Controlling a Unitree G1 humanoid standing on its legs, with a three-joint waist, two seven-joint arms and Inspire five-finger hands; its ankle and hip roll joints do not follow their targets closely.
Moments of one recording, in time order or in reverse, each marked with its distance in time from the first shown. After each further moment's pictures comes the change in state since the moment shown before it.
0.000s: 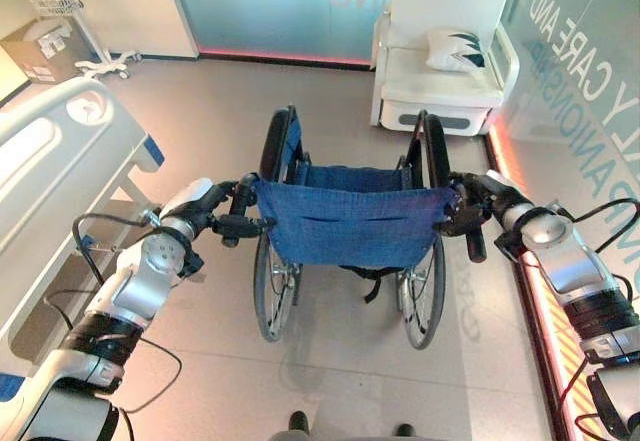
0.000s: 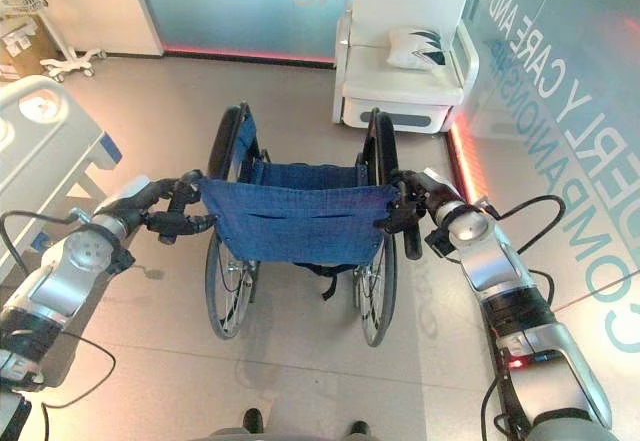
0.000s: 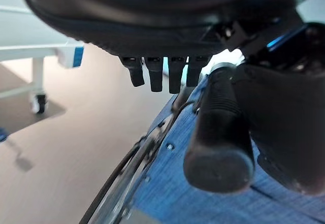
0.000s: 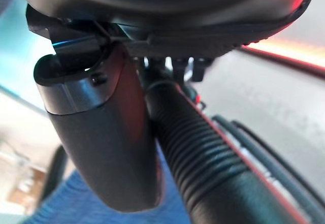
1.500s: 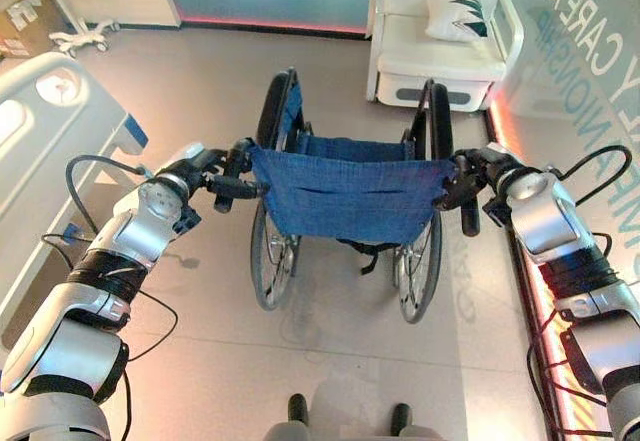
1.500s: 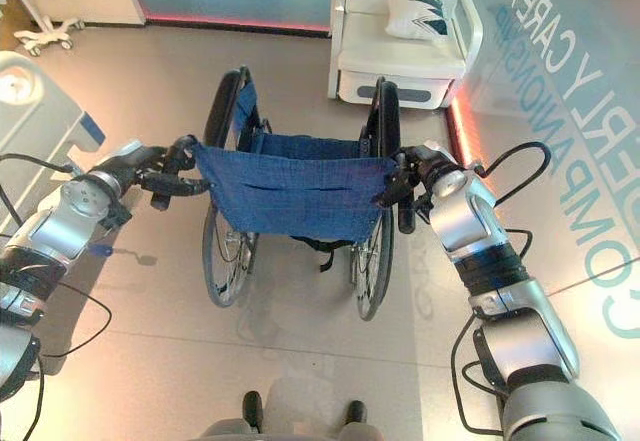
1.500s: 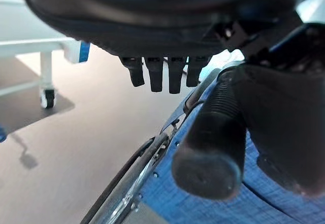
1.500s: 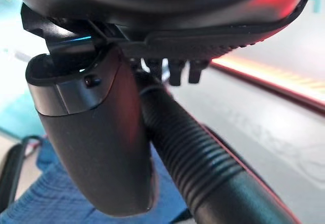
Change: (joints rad) left arm -0.281 0.018 -0.166 0.189 -0.085 -0.011 0.114; right arm -0.241 0.105 0.004 0.069 -0.144 0.358 0.086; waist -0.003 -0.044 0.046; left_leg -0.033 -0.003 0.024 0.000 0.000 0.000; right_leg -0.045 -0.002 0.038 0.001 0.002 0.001
